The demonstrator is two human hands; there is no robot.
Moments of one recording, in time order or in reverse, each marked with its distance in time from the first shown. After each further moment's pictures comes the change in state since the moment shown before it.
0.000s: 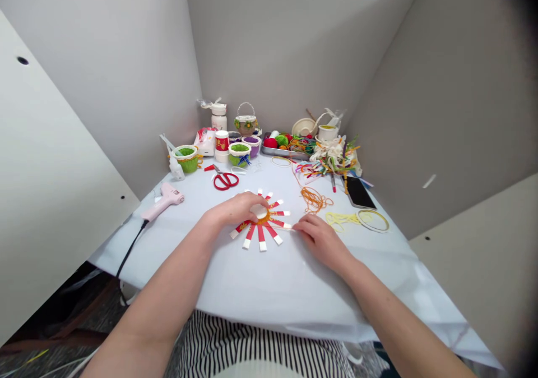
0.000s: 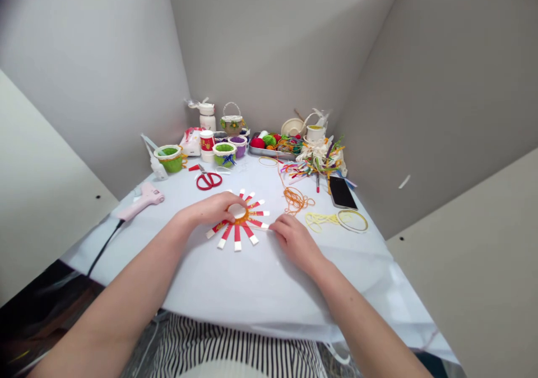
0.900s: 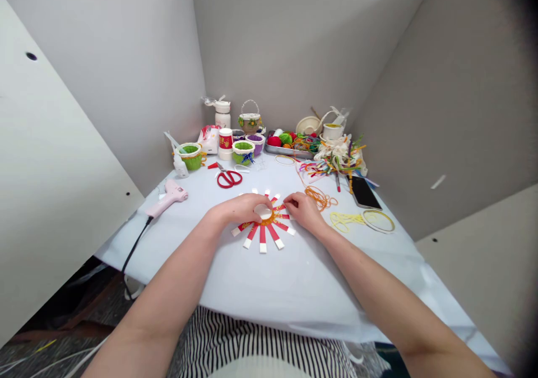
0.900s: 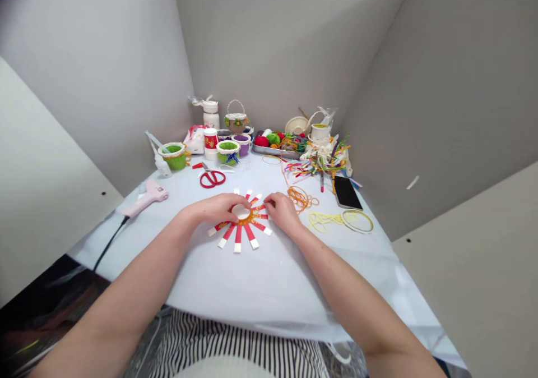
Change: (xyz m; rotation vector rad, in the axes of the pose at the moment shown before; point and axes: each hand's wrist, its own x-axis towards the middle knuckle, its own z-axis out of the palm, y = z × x) left_hand -0.002 0.007 -0.002 -0.041 -0.069 -0.058; right_hand 0.077 0.032 0.041 0.044 0.053 0.348
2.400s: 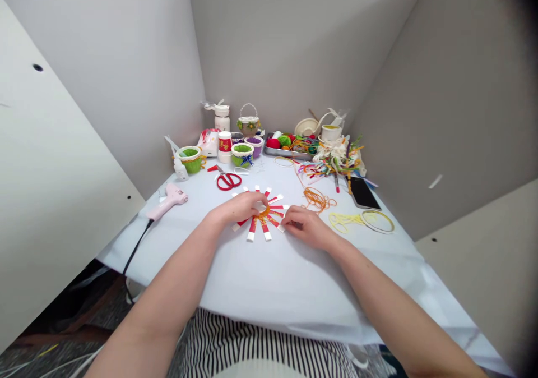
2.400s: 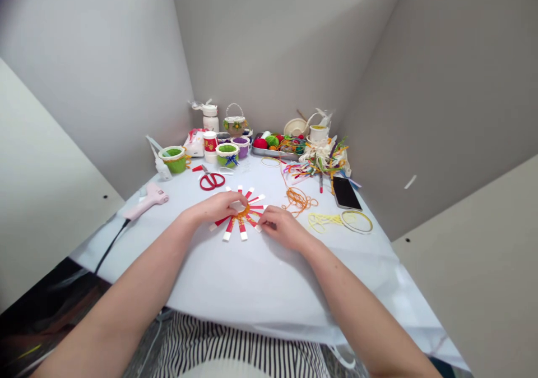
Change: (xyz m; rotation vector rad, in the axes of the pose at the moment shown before) left_hand 0.006 -0.011 0.001 0.039 0.121 0.051; right_hand -0.039 -0.019 -0.034 0.165 -0.214 -0.418
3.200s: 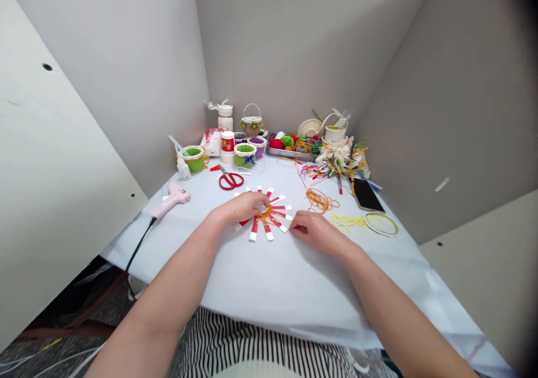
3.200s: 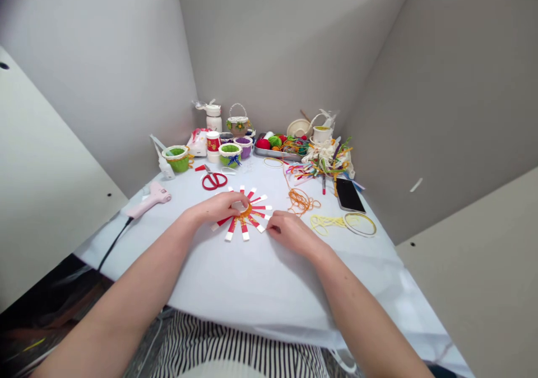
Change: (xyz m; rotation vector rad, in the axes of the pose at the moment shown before) left_hand -0.001 -0.004 0.001 -0.022 -0.007 0.024; right_hand -0.008 -0.002 -0.008 -0.114 -0.120 0.104
